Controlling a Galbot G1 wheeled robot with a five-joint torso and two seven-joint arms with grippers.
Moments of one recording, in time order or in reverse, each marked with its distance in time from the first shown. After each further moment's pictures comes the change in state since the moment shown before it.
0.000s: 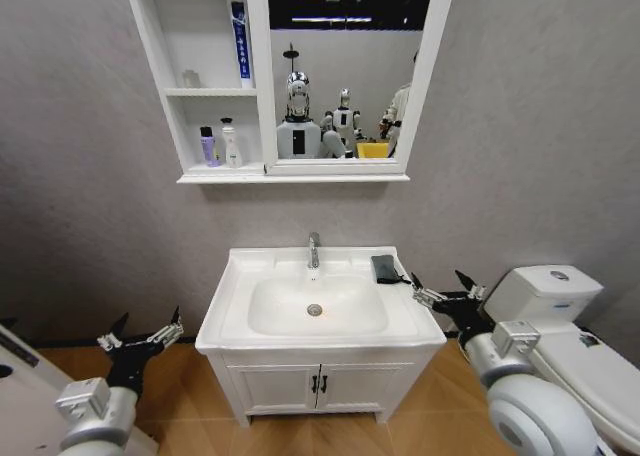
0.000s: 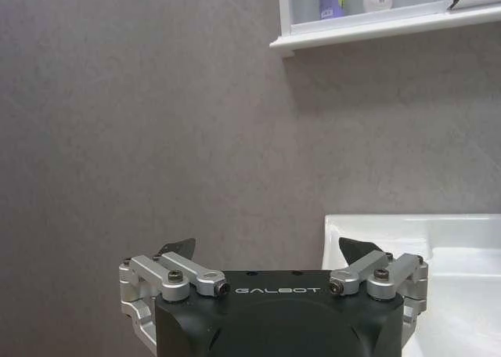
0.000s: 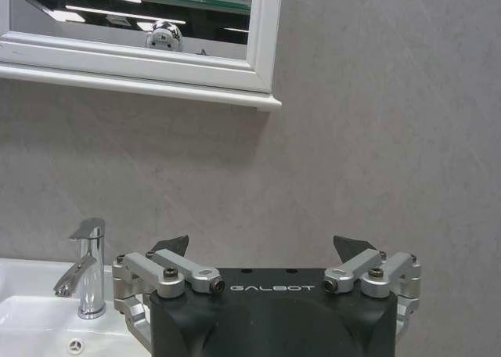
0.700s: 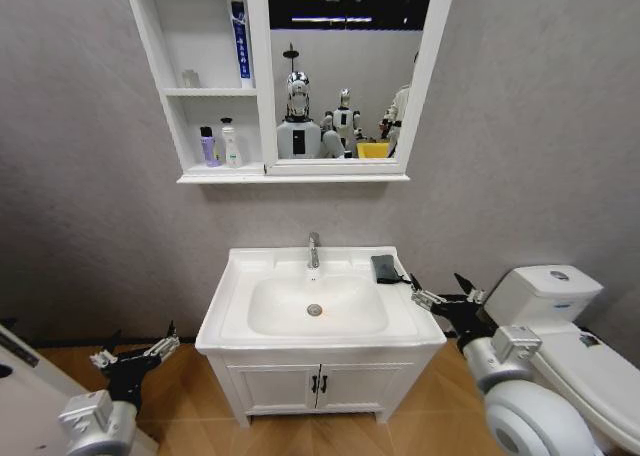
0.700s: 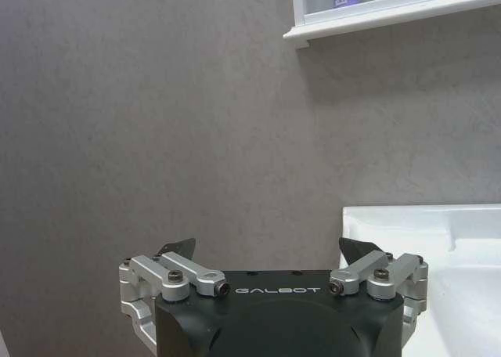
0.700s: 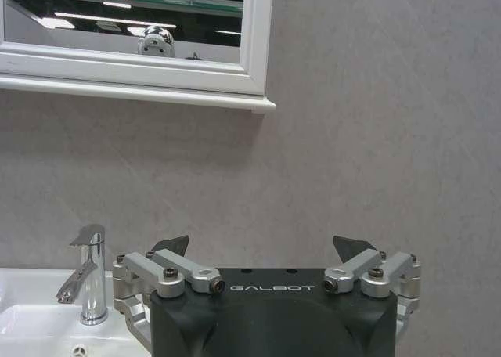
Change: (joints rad) left arm -0.012 -0.026 0.007 -0.001 0.050 0.025 -0.022; right arm -0.015 0.066 -0.005 0.028 -0.030 -0.014 -0.007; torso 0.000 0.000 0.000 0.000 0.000
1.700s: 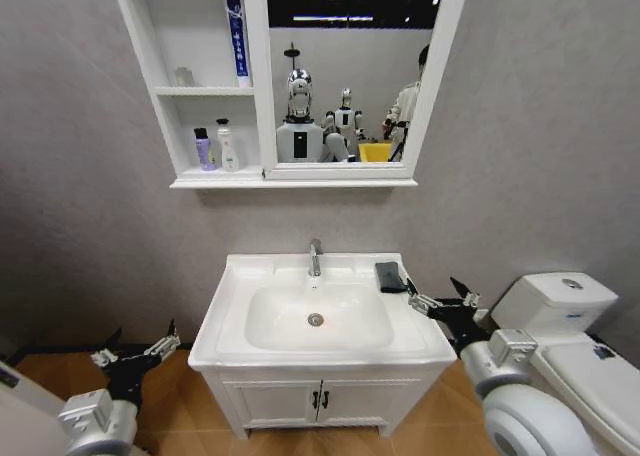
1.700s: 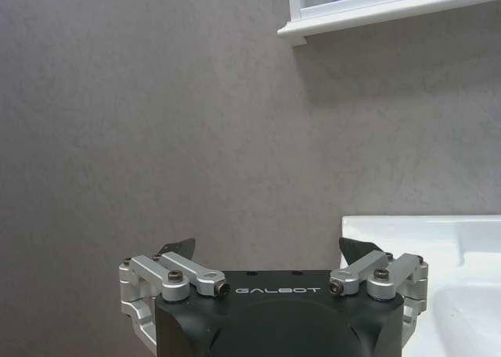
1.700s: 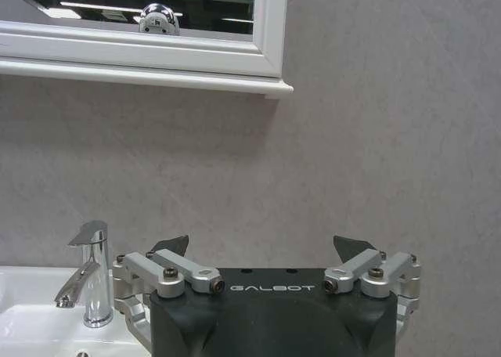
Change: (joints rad) left arm -0.002 0.004 0.001 -0.002 -0.005 0.001 -0.002; right arm -0.006 0.010 -0.015 0.001 0.001 -0.015 -0.012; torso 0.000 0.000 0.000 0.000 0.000
